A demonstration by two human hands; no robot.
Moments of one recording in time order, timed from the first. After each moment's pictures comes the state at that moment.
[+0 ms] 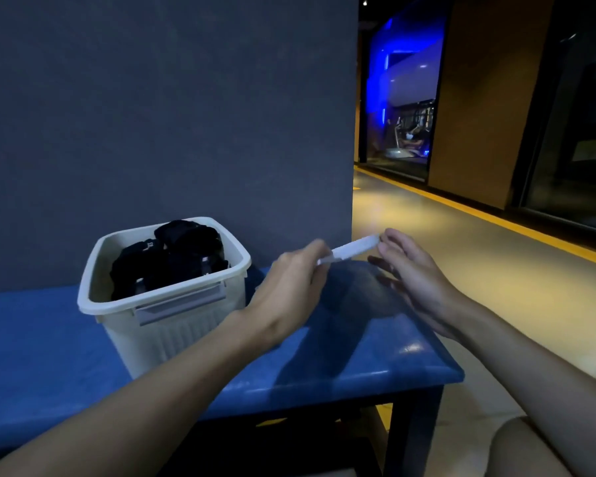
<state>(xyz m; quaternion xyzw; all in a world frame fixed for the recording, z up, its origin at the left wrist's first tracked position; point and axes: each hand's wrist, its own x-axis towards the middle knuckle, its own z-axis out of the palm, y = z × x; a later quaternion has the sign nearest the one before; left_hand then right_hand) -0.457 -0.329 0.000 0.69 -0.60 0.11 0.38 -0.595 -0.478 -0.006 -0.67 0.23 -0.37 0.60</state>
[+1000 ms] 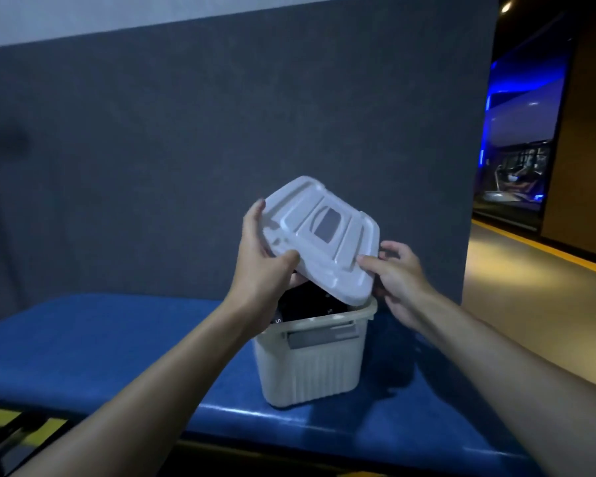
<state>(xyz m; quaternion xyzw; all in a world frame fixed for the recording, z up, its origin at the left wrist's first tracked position) -0.388 -0.186 0.080 0.57 -0.33 -0.01 0.75 -0.443 -0.374 0.057 -0.62 0.17 -0.35 0.68</state>
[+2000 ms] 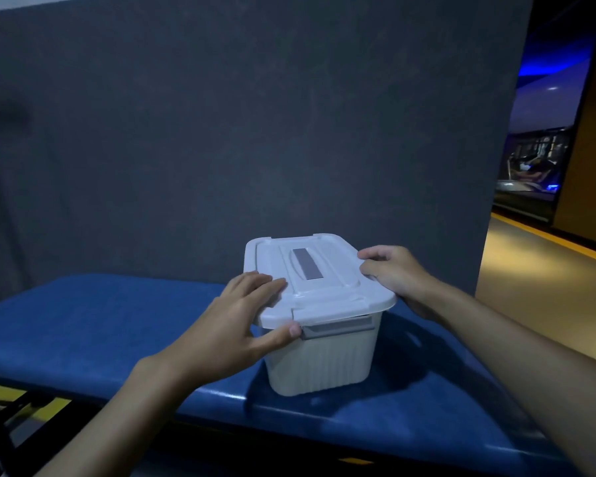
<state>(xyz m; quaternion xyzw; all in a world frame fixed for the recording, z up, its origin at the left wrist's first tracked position) -0.347 -0.120 0.008 0.82 -0.48 0.14 0.27 -0.421 -0.383 0.044 -0.80 0.19 -0.24 0.52</state>
